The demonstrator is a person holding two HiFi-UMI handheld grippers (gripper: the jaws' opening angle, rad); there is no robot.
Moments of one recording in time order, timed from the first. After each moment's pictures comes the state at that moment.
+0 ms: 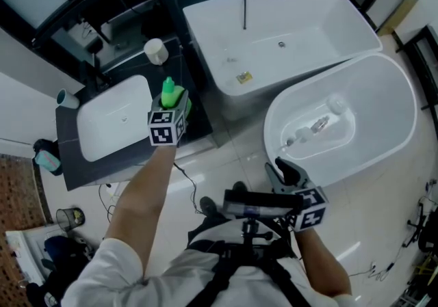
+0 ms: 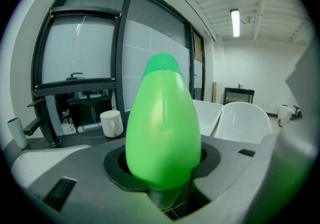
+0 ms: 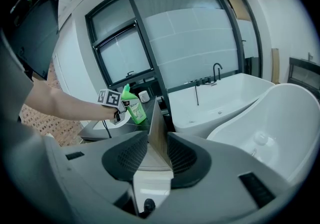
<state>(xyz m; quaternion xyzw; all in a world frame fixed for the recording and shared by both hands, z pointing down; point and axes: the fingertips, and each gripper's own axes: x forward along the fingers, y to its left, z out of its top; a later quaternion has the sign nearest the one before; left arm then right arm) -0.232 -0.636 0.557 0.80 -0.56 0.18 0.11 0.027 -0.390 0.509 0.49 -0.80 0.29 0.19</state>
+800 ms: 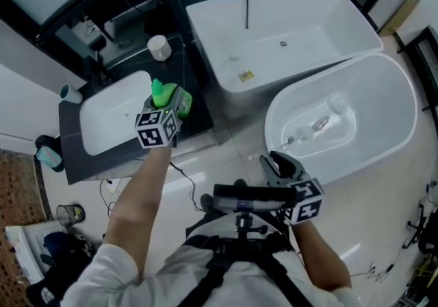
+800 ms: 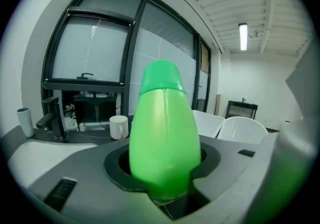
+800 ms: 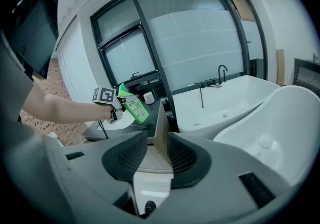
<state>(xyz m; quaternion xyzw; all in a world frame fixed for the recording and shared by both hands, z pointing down) -0.254 -0.610 0.516 0.80 -0.58 0.11 0.13 0.009 -0.391 0.505 0.48 -0.81 0.28 0.18</state>
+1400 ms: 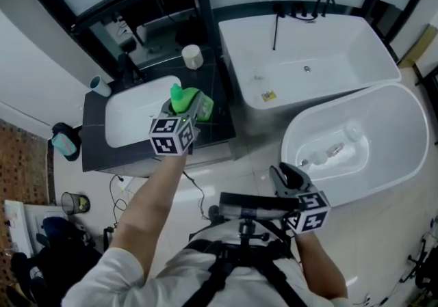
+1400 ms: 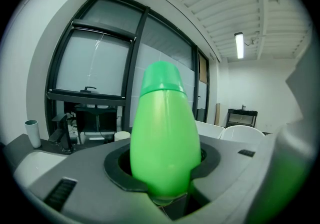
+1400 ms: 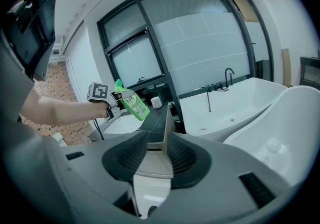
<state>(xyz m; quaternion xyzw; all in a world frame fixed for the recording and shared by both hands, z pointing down) -0.262 -0.576 0.447 0.80 -0.59 0.06 0.10 -0.007 -0.385 0.493 0.45 -0.84 0.27 0.15</state>
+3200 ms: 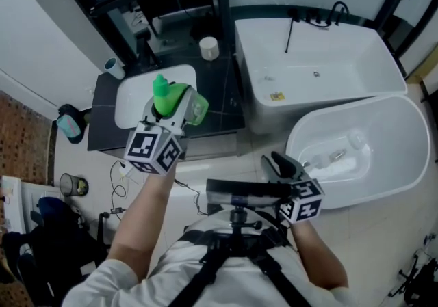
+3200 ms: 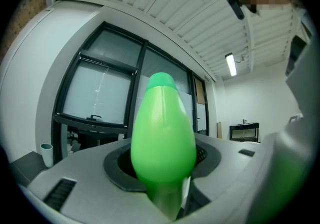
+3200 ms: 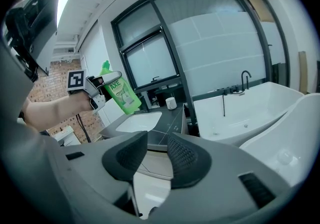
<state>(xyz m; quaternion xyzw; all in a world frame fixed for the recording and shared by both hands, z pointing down) -0.288 -0.465 0.325 0.80 -0.60 -0.04 0.01 -0.058 -0.375 0.477 0.39 -0.88 0.23 0.16</state>
